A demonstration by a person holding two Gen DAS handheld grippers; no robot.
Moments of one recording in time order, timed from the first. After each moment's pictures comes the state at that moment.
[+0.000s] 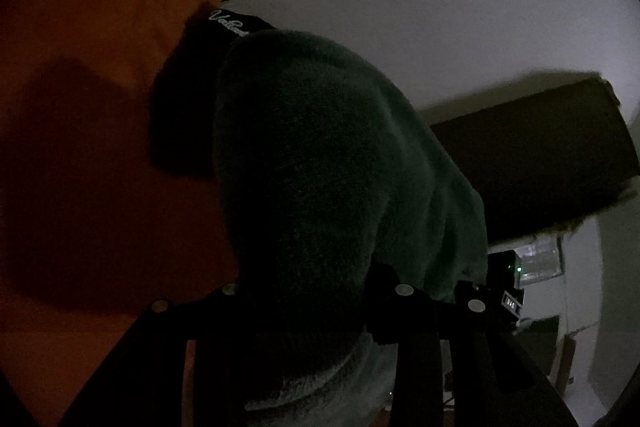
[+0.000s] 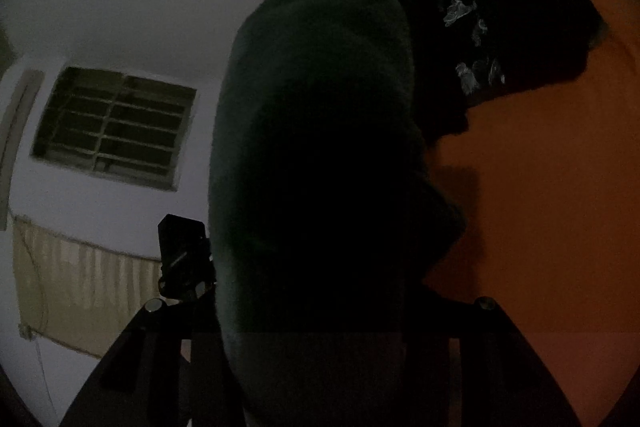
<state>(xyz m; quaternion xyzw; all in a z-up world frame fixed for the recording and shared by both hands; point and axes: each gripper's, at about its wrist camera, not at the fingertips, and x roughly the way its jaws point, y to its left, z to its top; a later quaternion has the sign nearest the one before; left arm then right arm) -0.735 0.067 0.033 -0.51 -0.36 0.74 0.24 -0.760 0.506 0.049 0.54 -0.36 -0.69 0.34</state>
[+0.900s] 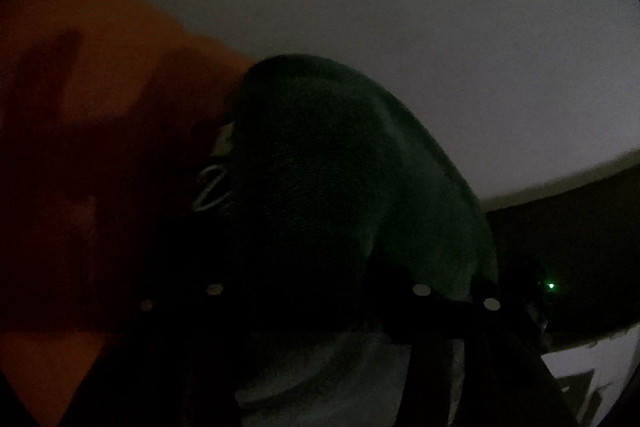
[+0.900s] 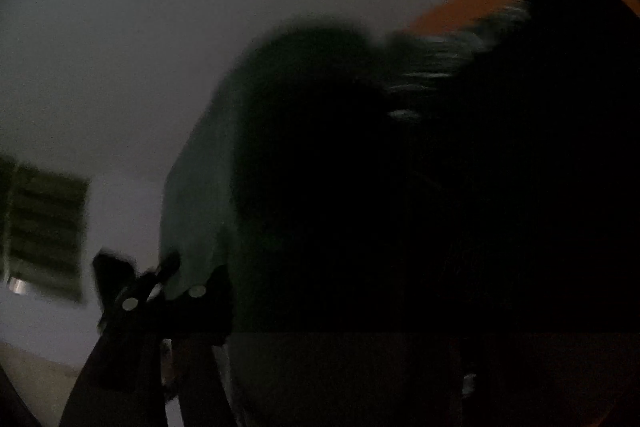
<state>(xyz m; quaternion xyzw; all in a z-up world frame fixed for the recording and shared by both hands) -1.067 0.077 -0.099 -0.53 -0.33 0.77 0.14 -1.128 0.480 -0.094 0.55 -0.34 -0.75 0.18</state>
